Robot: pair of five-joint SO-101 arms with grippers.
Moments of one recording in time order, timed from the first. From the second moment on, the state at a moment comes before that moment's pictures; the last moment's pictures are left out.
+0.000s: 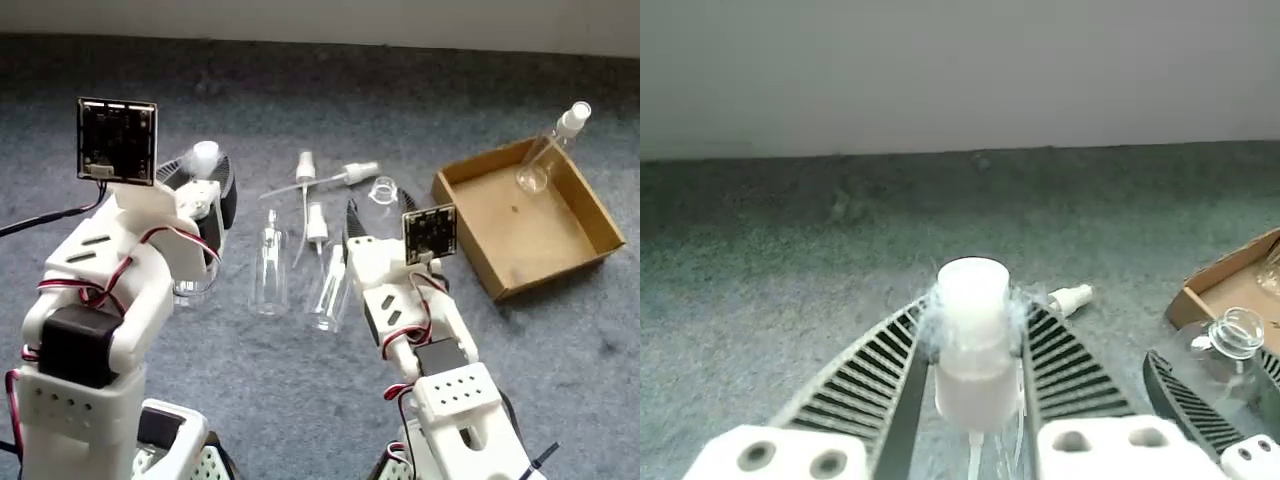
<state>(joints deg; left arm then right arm) 8.2 -55.2 22.1 64.0 11.5 -20.8 -58.5 79.6 -2.6 -2.7</state>
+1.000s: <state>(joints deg) 14.9 -55.4 9.1 55.2 11.6 -18.7 -92.0 77.8 23.6 -2.8</state>
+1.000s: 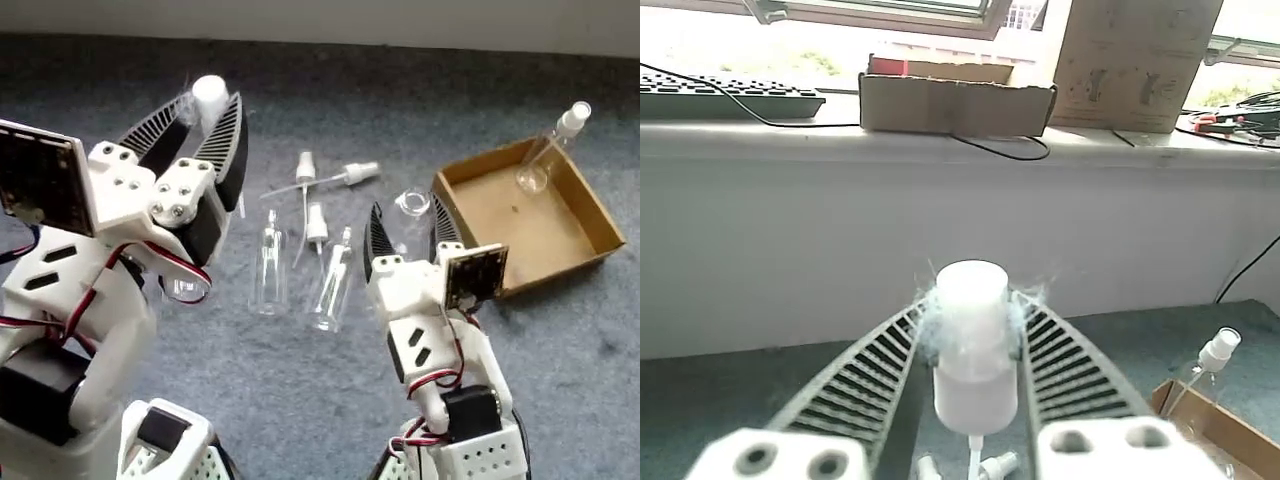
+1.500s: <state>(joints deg) 22.9 -56.2 16.9 45.1 11.6 -22.2 -99.8 90.2 23.3 -2.8</state>
